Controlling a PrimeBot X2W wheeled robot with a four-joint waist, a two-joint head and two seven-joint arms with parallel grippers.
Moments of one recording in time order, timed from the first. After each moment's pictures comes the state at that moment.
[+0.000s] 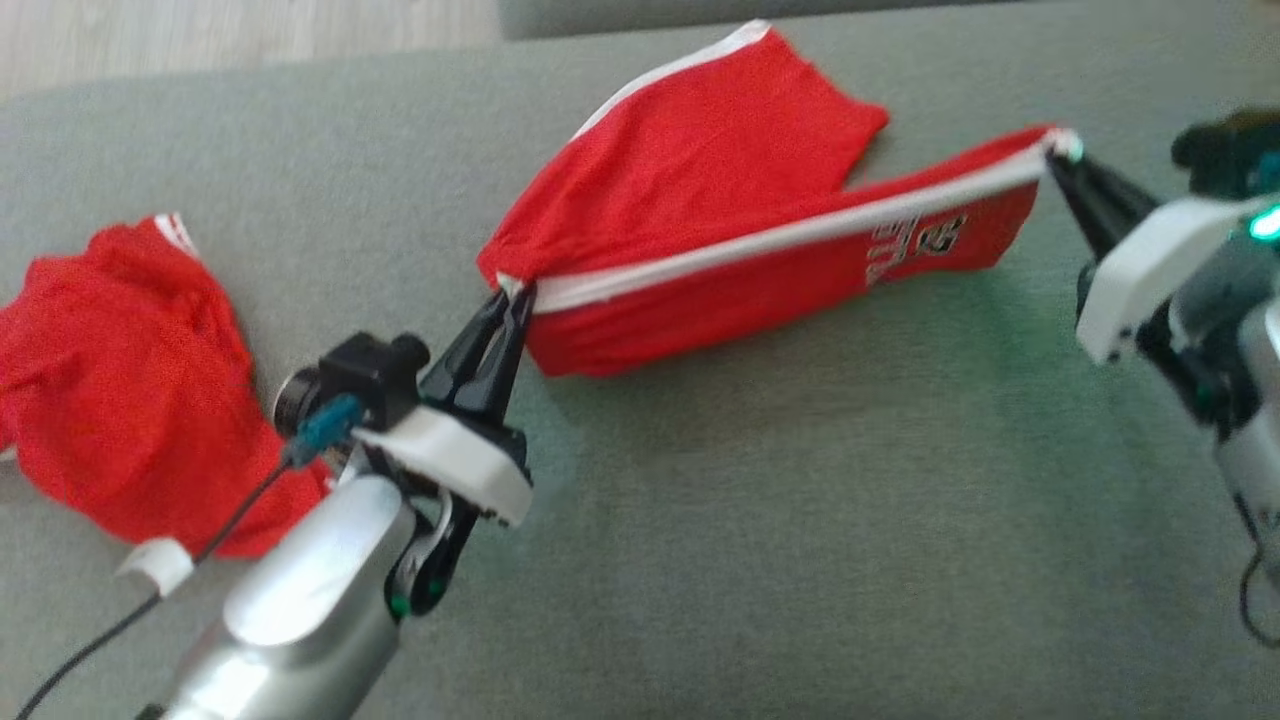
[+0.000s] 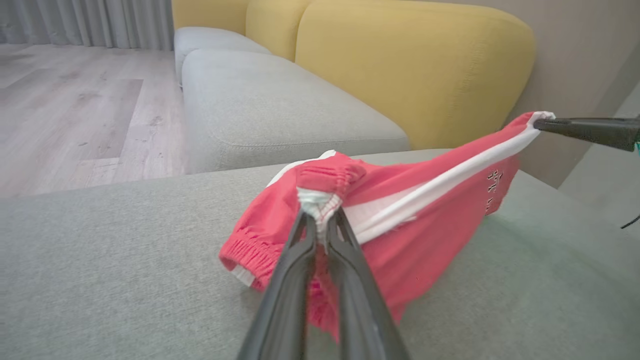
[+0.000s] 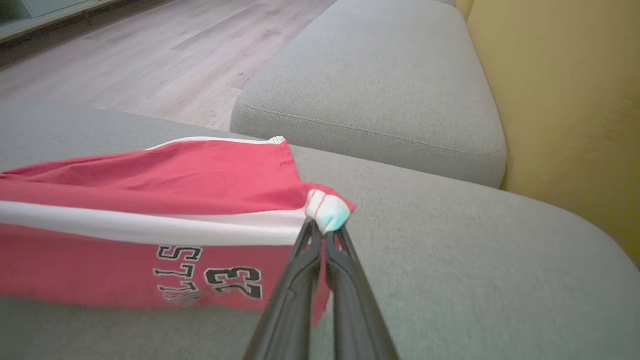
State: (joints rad) left arm -0.52 0.31 -0.77 0.34 -0.69 0.05 -0.15; right arm -0.60 -0.48 0.39 0.42 0.49 0.13 0.25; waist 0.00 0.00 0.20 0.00
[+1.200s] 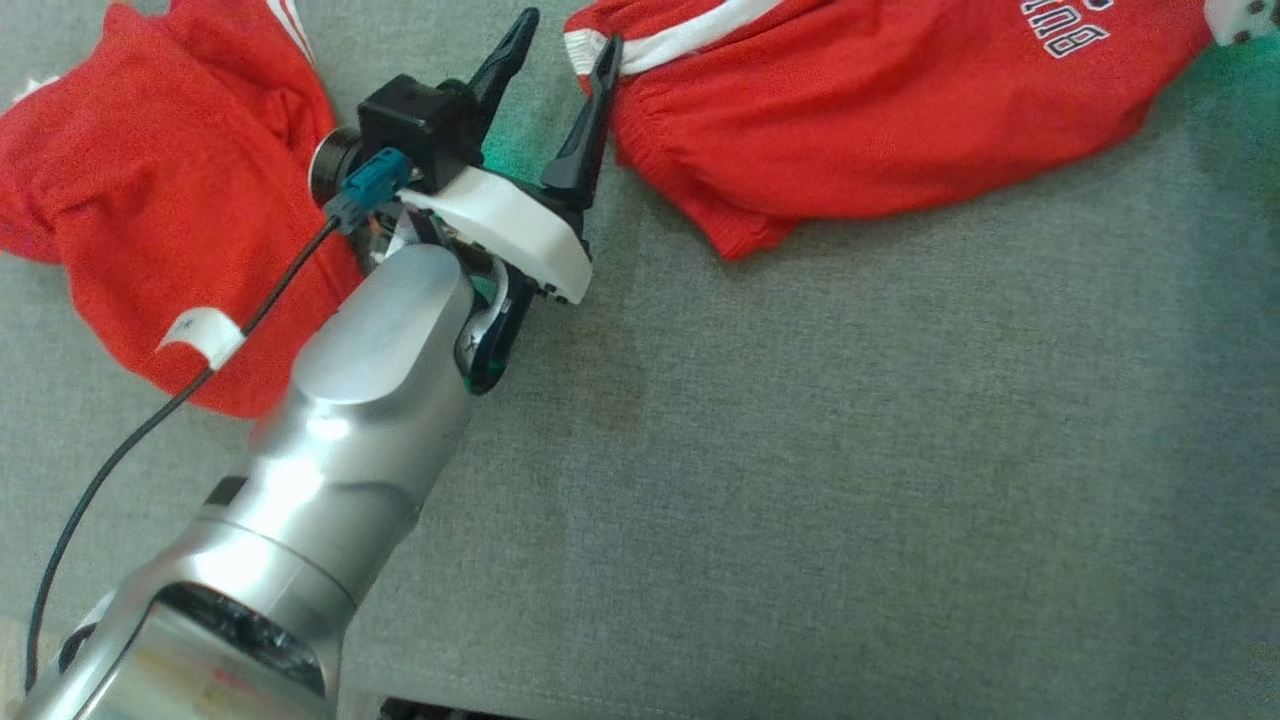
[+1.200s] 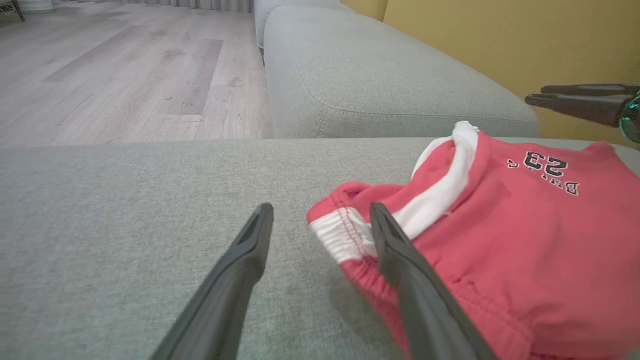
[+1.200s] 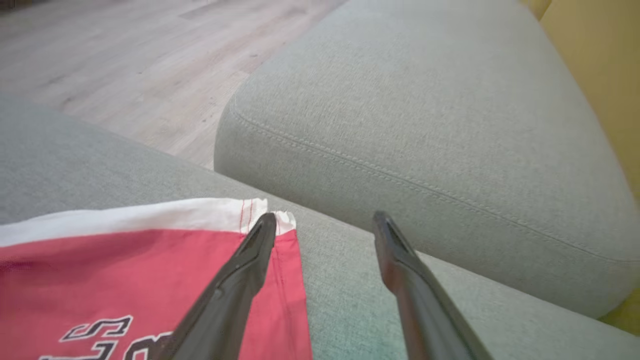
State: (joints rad) left arm -0.98 0.06 -0.74 0.82 -0.67 -0.08 -0.25; right arm -1.25 -0.45 0.56 0.99 0.38 0.13 0.08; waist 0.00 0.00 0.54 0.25
